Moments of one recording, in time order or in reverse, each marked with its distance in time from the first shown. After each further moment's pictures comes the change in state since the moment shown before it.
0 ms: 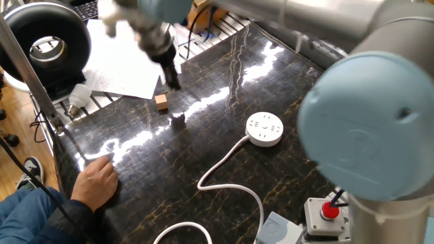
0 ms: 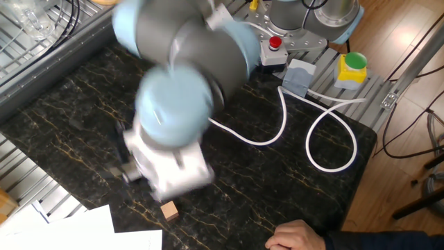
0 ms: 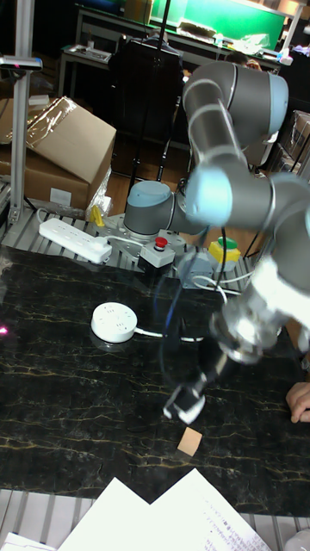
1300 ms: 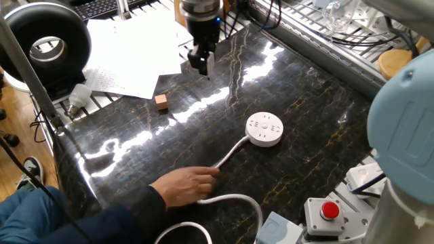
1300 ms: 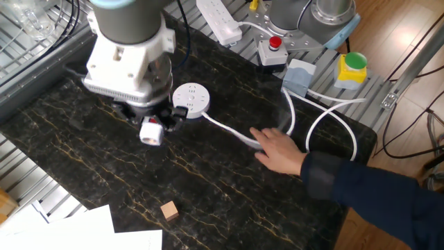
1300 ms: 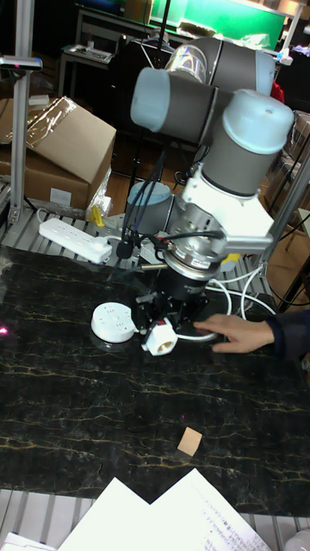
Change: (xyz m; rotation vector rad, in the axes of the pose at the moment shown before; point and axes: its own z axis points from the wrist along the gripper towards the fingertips) arm 0.060 0.018 -0.029 -0.120 -0.107 0.586
